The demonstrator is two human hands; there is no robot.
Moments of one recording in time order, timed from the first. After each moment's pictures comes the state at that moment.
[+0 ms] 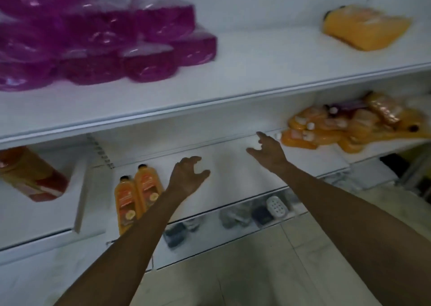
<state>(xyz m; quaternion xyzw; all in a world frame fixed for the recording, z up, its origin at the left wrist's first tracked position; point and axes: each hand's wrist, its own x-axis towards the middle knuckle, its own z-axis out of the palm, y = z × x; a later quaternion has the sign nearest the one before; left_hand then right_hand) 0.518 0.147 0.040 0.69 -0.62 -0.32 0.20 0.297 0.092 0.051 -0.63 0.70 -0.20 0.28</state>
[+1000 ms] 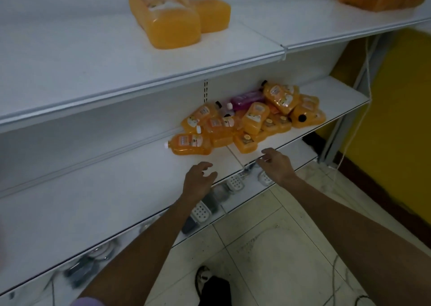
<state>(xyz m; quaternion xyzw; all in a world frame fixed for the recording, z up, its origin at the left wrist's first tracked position) 0.102 0.070 -0.014 0.60 -0.62 -0.46 0.23 -0.104 0.097 0.025 -0.49 0.79 -0.22 0.29</state>
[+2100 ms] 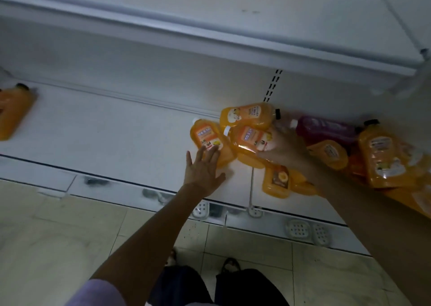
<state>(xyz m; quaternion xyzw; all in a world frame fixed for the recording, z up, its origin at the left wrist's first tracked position) 0.024 -0.026 -0.102 0.77 -0.61 -0.16 0.00 -0.149 -0.165 -0.049 -0.86 0.49 0.01 0.16</state>
